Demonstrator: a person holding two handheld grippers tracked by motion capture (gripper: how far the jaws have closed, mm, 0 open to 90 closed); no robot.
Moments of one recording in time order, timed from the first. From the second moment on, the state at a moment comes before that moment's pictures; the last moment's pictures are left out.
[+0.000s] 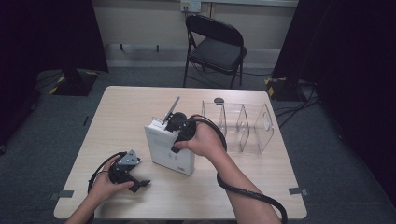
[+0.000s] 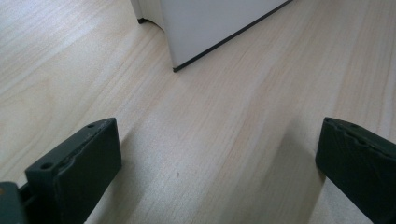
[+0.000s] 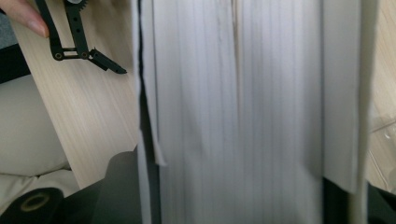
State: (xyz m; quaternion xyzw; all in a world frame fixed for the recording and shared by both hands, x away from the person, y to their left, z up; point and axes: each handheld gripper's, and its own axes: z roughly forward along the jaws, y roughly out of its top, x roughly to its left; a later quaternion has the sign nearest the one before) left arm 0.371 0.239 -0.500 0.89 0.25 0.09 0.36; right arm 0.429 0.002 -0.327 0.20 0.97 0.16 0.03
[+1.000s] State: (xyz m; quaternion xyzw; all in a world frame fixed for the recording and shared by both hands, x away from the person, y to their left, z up) left arm 0.372 0.243 -0.502 0.89 0.24 0.09 0.37; right arm 0.423 -0.043 -0.310 0.27 0.95 0.18 0.01
